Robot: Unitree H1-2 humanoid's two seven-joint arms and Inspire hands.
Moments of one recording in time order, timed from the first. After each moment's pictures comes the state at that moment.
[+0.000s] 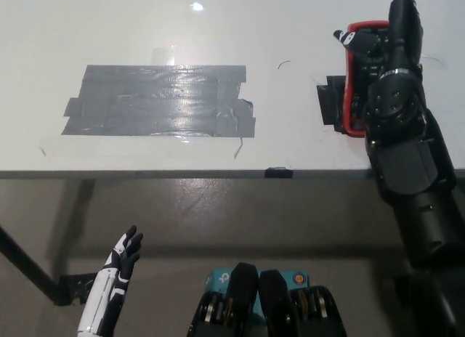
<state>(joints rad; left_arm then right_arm) 0.11 0.13 -0.04 -0.10 0.12 -0.12 -0.03 -0.99 -0.08 -0.05 0.70 -0.46 0.24 -0.35</state>
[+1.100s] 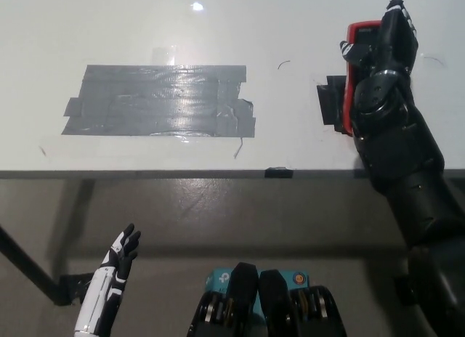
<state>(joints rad) 0.11 0.14 -0.04 -0.10 0.12 -0.14 -0.03 -1.08 -0.09 0.01 0.95 -0.43 0.28 -0.46</state>
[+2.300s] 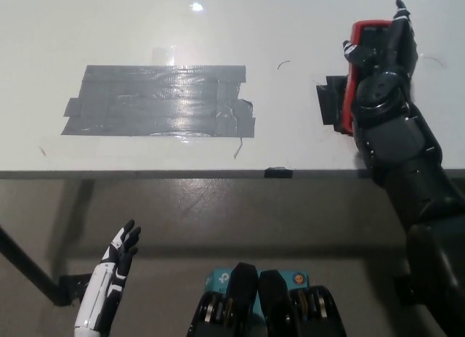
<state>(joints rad) 0.09 0.14 -0.04 -0.10 0.12 -0.14 -0.03 -1.15 -0.09 -0.07 1.17 -0.29 0.18 -0.56</state>
